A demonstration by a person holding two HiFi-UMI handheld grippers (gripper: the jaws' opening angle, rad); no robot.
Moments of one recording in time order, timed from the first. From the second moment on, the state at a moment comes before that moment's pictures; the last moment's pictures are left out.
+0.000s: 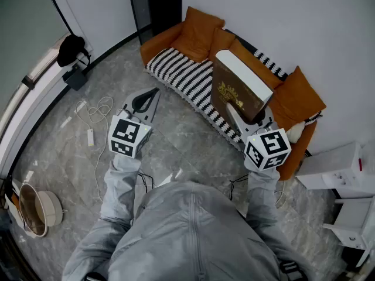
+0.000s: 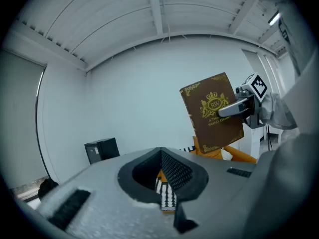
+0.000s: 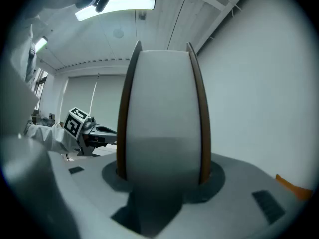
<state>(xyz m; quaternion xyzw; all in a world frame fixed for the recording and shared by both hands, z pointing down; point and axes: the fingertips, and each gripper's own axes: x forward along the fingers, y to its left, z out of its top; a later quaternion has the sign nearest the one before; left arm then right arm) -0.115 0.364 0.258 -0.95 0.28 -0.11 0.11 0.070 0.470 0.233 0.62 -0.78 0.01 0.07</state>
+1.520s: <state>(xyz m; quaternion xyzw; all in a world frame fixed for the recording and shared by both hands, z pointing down) -0.079 0.243 0.295 -0.94 0.30 -0.13 0.08 0.120 0.354 0.273 0.60 -0.79 0.05 0.04</state>
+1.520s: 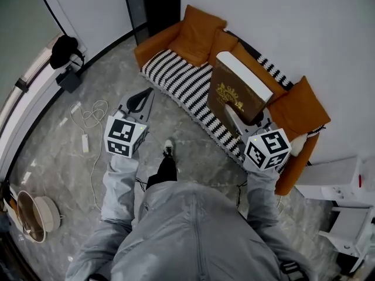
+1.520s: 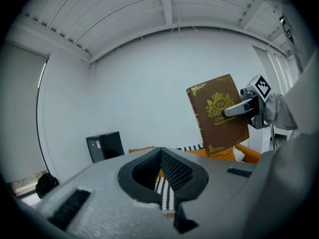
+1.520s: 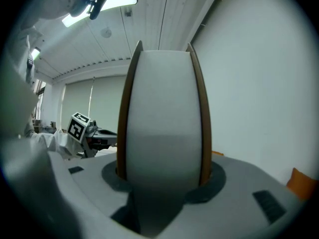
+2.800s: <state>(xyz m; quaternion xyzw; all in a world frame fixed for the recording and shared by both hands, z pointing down) -0.059 -0.060 0.323 -0.96 0.25 -0.14 0.04 0.121 0.051 0.283 0.63 -0.76 0.11 0.08</state>
